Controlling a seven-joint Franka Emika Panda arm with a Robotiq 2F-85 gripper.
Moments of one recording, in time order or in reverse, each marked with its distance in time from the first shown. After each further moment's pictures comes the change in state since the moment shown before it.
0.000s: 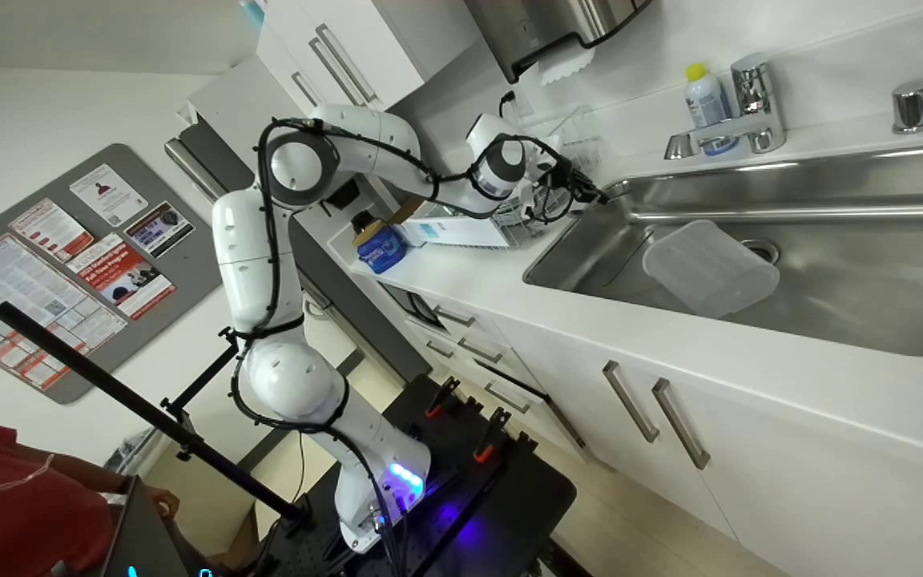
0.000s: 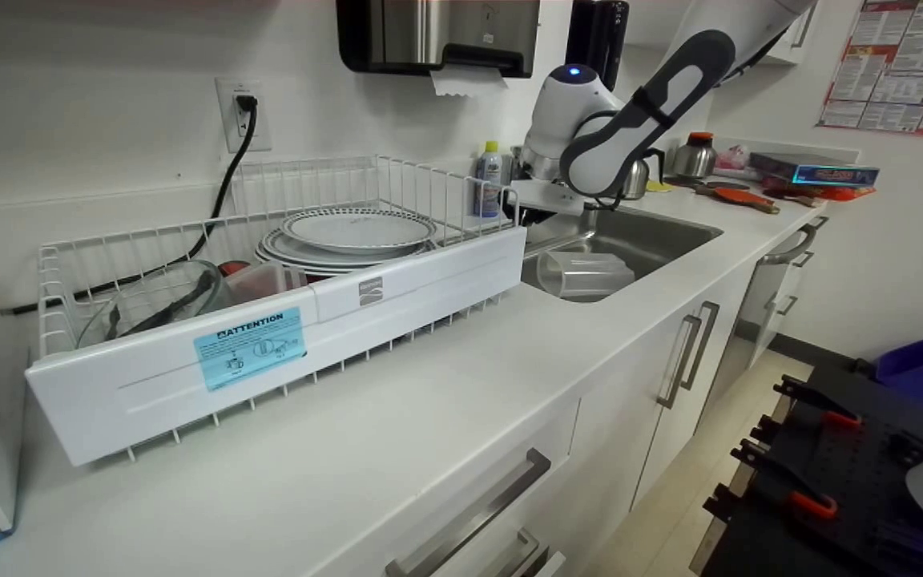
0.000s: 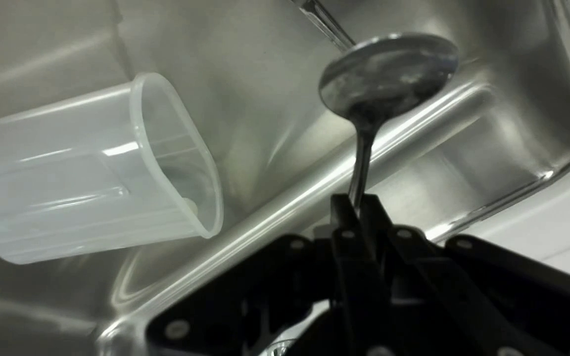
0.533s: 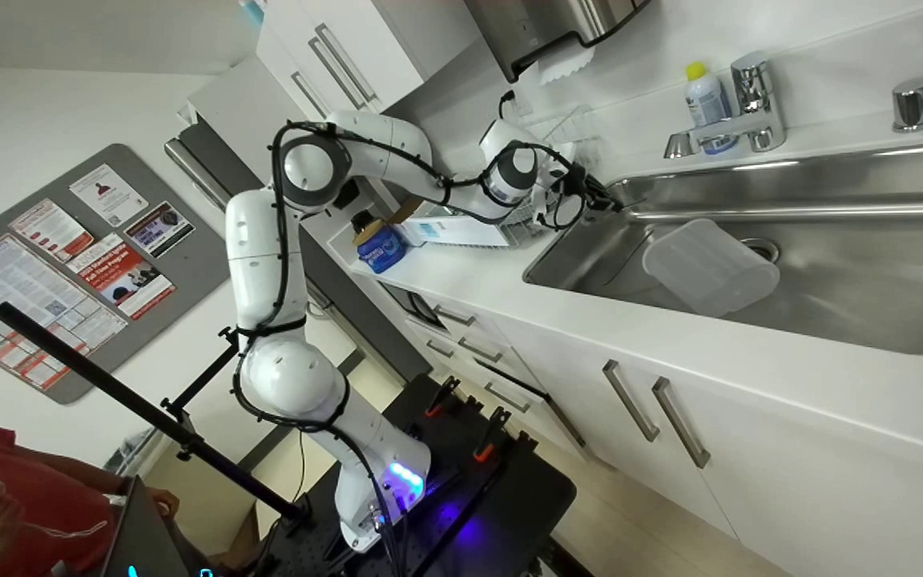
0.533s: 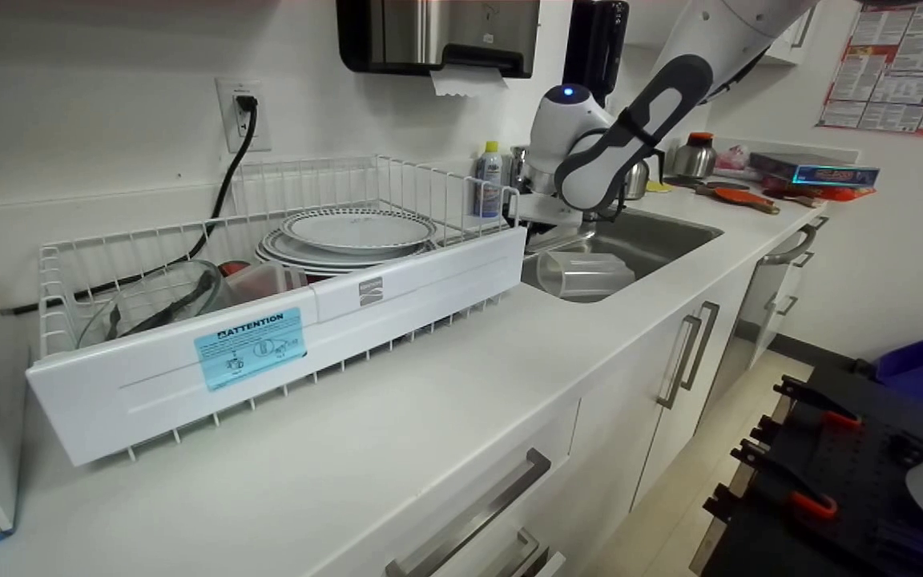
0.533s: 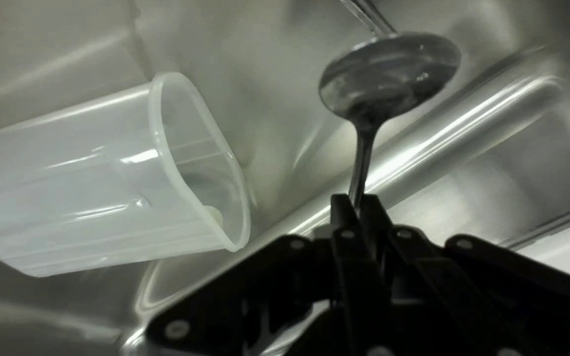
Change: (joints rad) arm 0.063 0.088 -0.100 0.046 0.070 0.008 -0.018
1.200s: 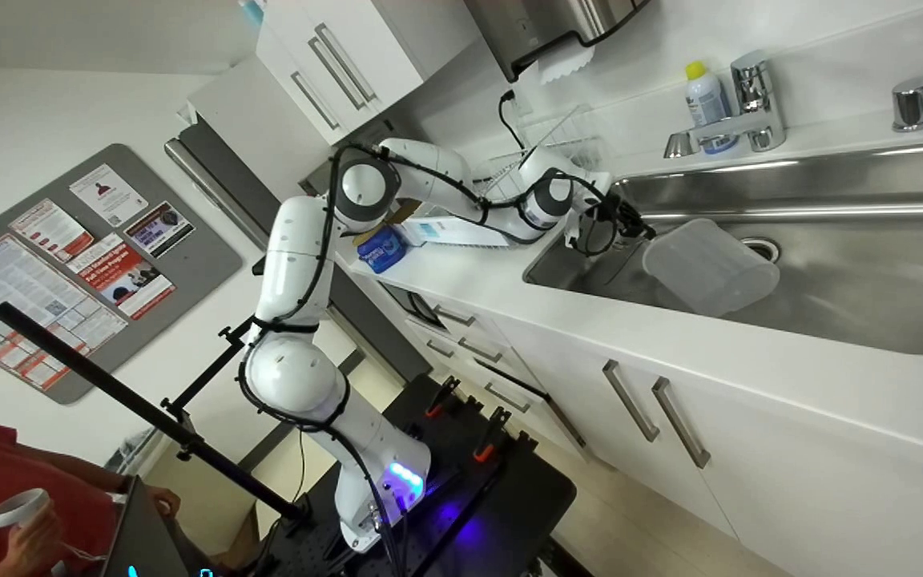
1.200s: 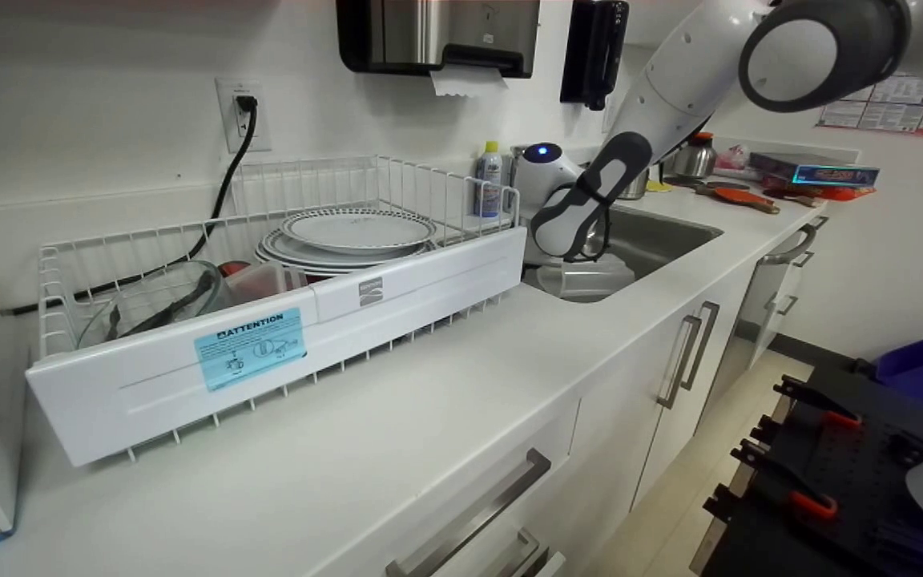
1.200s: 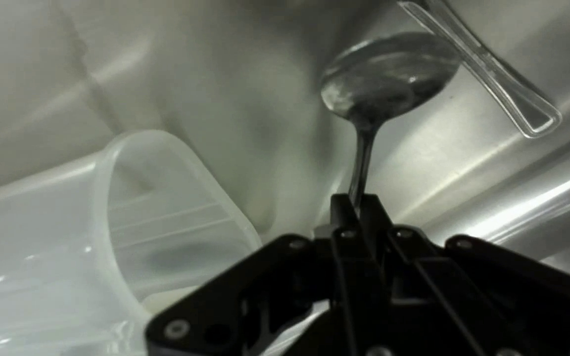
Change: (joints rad) arm 0.021 0.303 -0.068 0.233 0.152 -0.011 -0.004
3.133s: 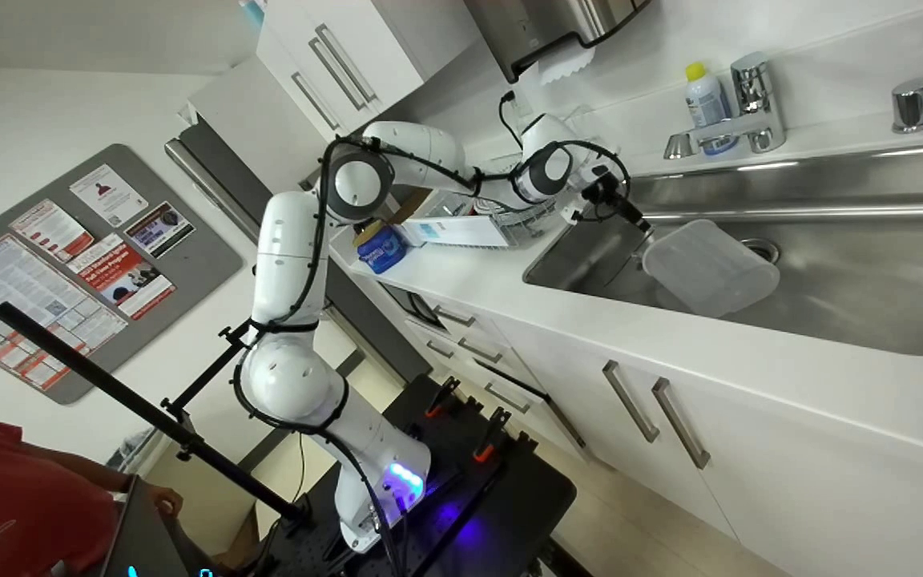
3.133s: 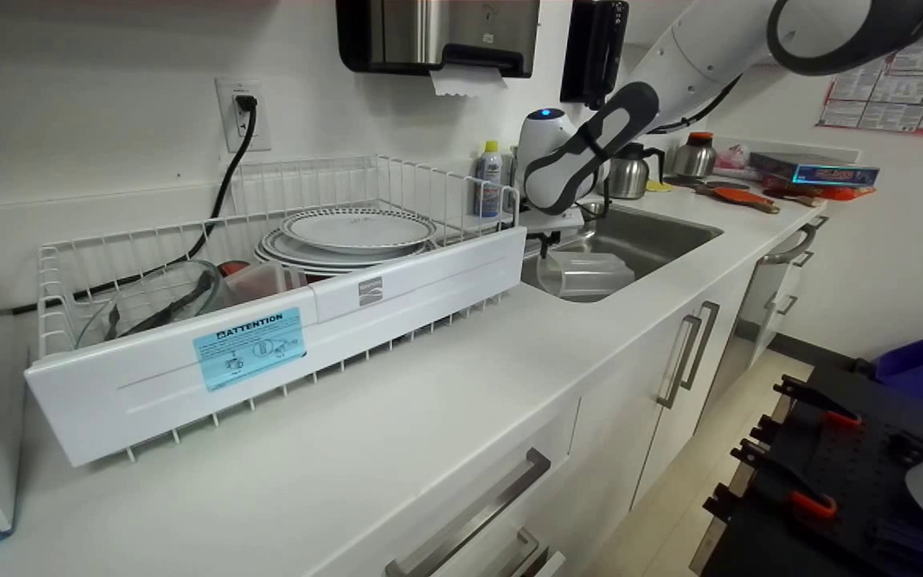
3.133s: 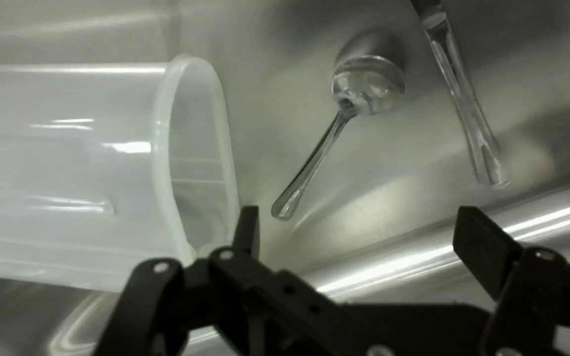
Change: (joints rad) arm -0.139 -0.105 0.162 0.037 0.120 -0.220 -0.570
